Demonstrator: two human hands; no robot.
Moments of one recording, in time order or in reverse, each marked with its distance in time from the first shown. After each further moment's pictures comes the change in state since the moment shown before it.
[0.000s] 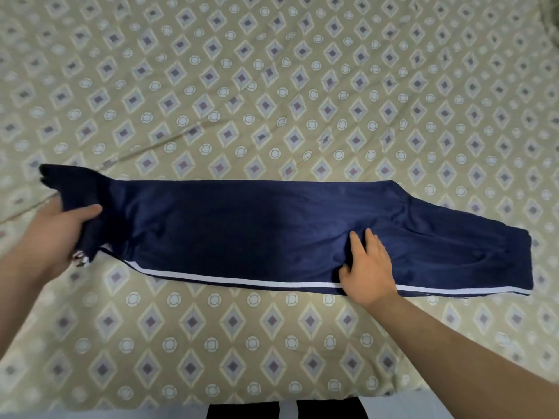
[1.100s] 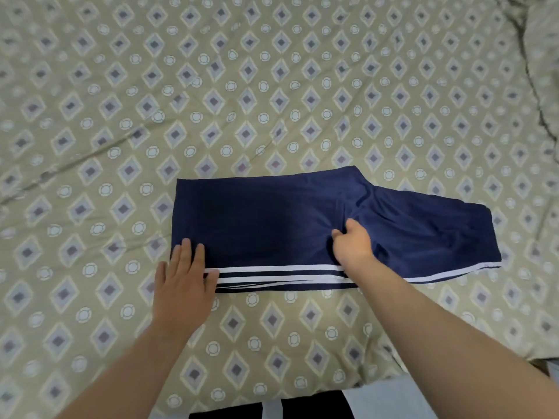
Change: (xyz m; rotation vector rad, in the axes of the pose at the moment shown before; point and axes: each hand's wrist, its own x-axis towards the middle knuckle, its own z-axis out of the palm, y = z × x) left_hand -0.150 -0.077 0.188 1.123 -0.213 0.652; right_hand 0.038 0.032 -0.031 0.805 0.107 0.394
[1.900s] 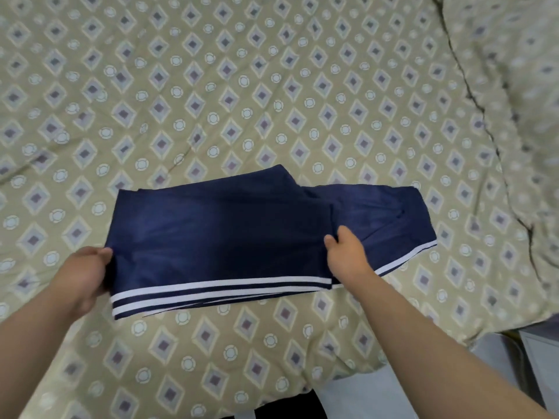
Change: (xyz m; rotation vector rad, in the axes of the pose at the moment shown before) left_hand 0.083 0.011 -0.038 -1.100 -0.073 -0.680; right_hand 0.023 0.069 -0.103 -0.040 -0.026 -0.046
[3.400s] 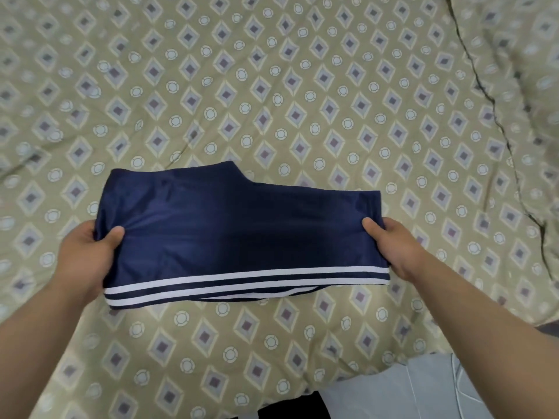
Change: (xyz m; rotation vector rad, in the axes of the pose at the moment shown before) left_hand -0.003 0.018 0.016 0.121 0.094 0.283; right_hand 0.048 0.045 -0.067 0.328 -0.154 0.204
